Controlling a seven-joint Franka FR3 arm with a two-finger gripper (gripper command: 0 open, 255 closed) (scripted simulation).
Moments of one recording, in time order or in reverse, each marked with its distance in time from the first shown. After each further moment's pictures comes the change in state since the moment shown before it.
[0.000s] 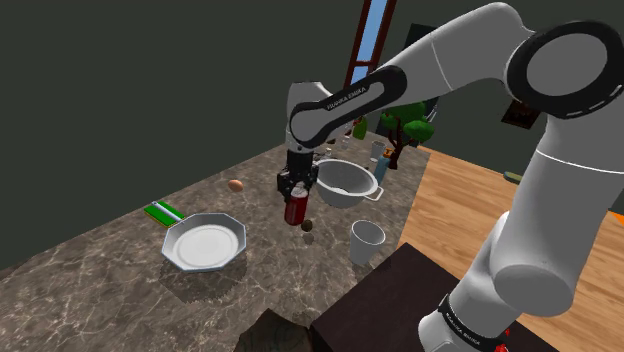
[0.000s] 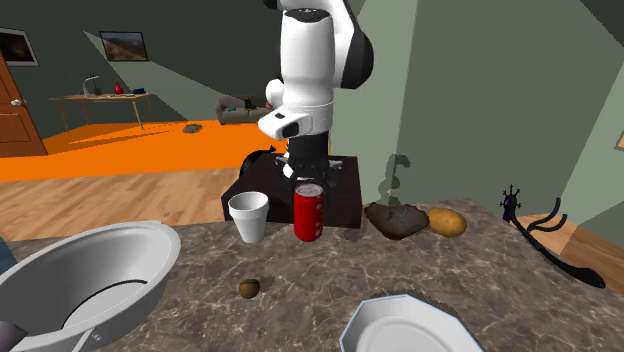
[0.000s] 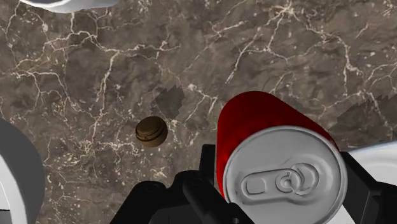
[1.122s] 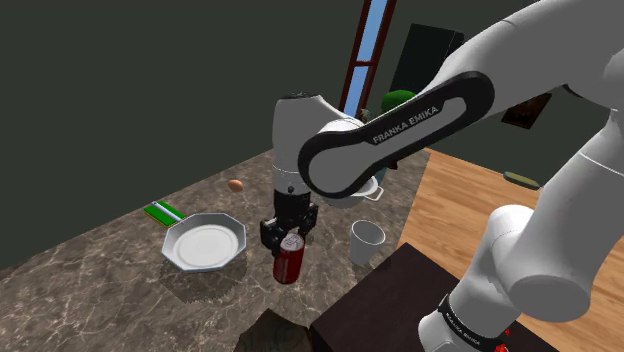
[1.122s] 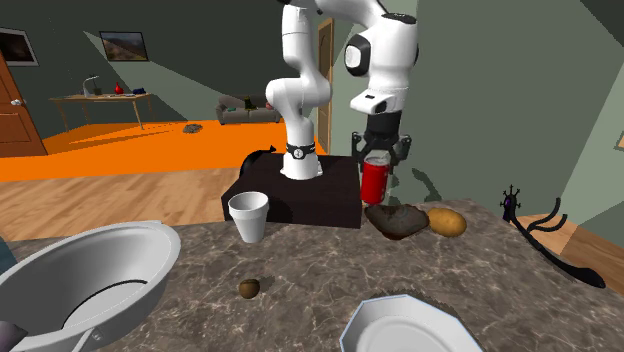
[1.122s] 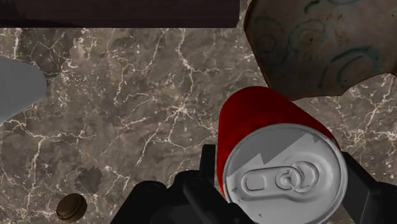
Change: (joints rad) arm 0.205 -0.254 0.202 -0.275 0.092 0.035 0.345
